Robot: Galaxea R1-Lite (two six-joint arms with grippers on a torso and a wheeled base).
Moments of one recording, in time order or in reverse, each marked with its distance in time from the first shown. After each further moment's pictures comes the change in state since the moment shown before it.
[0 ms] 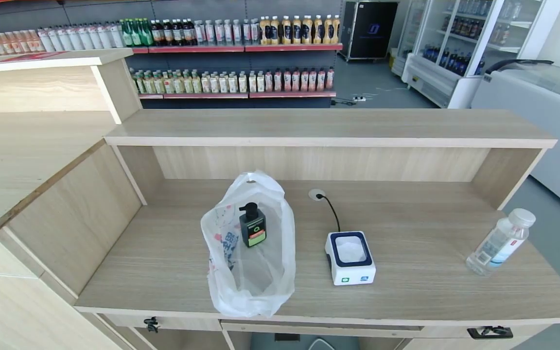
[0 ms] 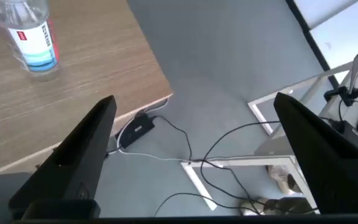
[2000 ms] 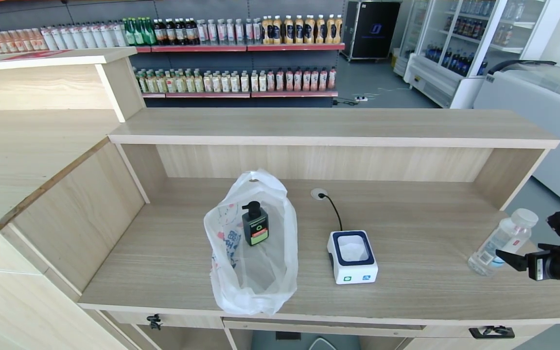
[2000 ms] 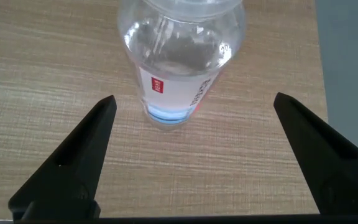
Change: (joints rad) left arm 0.000 0.000 0.000 0.000 0.000 0.000; right arm 0.035 0.837 -0.059 -0.689 0.640 -0.058
